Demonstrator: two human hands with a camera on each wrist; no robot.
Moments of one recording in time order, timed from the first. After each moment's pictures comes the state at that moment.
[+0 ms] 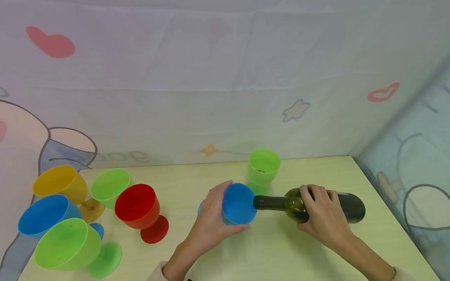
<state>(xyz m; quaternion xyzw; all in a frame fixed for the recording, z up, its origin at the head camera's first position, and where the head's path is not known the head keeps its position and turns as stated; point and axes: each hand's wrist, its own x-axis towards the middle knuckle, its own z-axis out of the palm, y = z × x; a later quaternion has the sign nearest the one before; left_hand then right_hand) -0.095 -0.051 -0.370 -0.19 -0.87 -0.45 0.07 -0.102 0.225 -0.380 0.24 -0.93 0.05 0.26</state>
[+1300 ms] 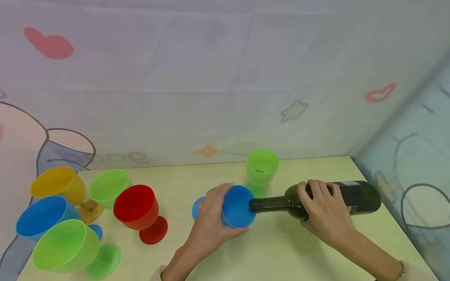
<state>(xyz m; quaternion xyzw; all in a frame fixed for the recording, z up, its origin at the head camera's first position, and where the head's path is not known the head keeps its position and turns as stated) -0.088 -0.050 -0.364 -0.21 -0.88 -0.41 0.12 -0.101 0.223 -0.357 0.28 -0.91 -0.05 0.31</state>
